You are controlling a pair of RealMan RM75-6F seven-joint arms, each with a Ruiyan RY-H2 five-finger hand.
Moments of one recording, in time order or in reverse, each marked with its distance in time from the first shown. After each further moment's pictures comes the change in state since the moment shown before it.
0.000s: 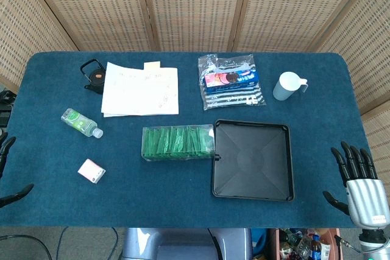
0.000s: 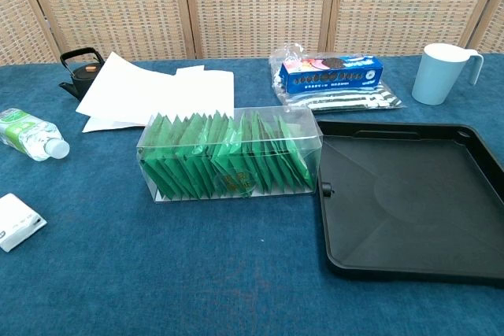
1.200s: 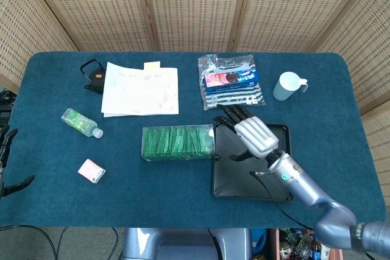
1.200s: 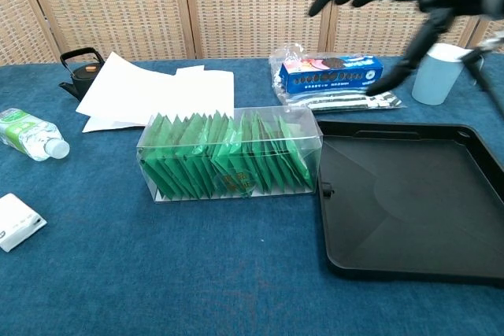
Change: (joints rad) left arm -0.048 -0.043 -0.053 0.030 -0.116 -0.080 0.056; right arm 0.716 -0.092 0.269 -0.059 0.378 -0.802 0.155
